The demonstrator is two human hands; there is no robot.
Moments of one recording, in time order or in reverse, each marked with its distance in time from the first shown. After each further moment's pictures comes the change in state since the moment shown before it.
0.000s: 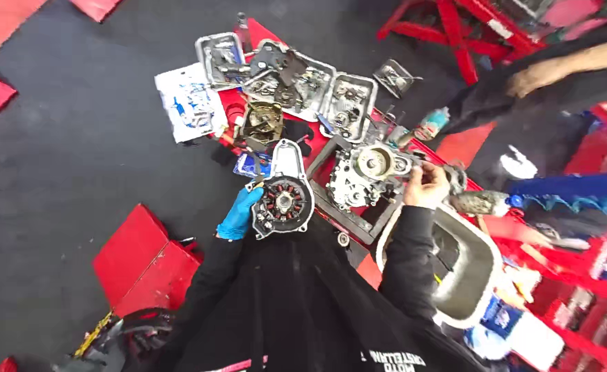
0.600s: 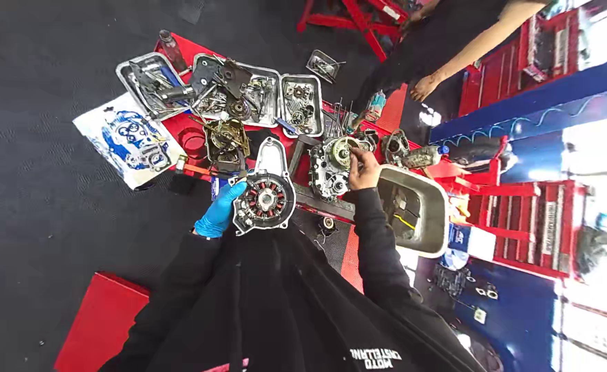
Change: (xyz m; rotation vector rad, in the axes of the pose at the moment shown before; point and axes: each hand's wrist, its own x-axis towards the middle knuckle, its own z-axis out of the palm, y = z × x) left_hand 0.095 0.054 -0.055 -0.031 -0.358 -0.187; right_hand -0.036 -0.059 0.072 -0.236 0.025 -0.221
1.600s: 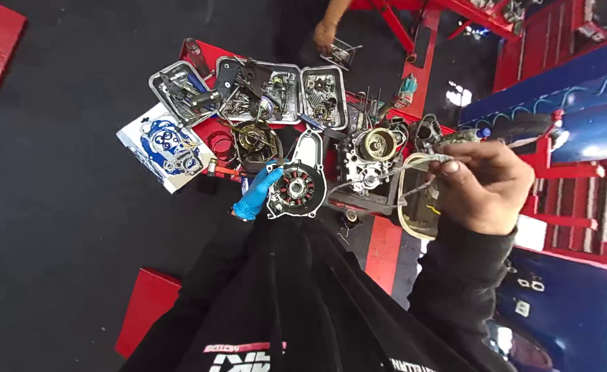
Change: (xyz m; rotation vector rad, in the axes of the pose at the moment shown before) left_hand 0.042 0.007 -0.042 0.181 -0.109 -0.031; right_hand 0.006 -0.184 -0.124 0.677 -0.063 0.021
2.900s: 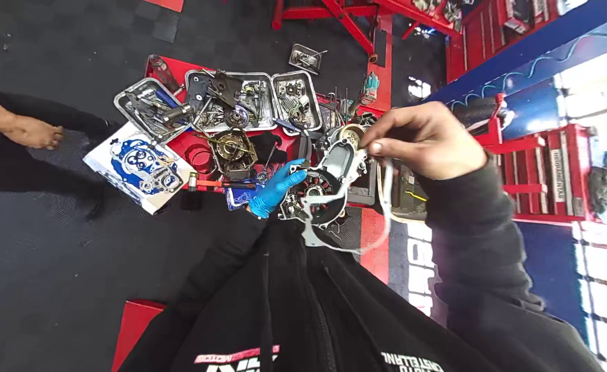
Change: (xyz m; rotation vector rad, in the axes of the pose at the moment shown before) left_hand 0.032 0.010 0.073 0.093 -0.309 0.050; right_hand 0.063 -0.044 0.019 -0.086 -0.544 0.094
